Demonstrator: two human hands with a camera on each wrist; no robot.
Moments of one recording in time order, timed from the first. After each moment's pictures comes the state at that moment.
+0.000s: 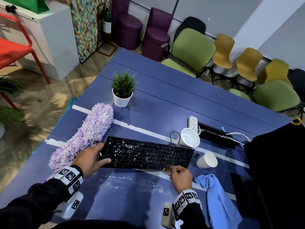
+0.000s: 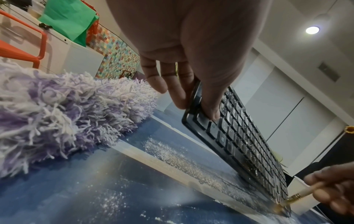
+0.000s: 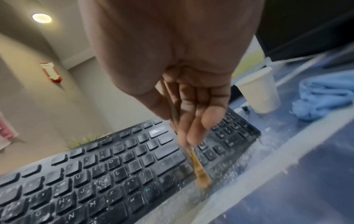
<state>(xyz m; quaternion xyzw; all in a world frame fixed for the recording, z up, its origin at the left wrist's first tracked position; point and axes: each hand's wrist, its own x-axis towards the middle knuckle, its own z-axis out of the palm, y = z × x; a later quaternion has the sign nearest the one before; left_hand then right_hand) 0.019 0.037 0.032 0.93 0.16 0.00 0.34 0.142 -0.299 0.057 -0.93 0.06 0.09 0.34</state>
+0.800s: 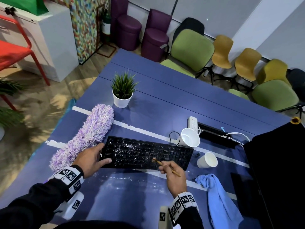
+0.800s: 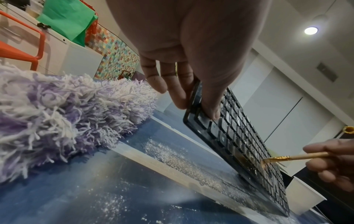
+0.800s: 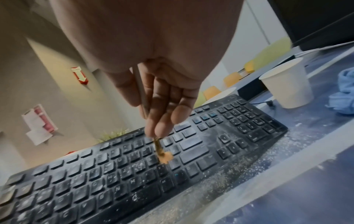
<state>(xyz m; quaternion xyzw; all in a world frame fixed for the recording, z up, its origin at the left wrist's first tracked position) 0.021 0.037 0.036 0.93 0.16 0.00 0.34 0.121 -0.276 0.069 -0.83 0.00 0.13 0.53</state>
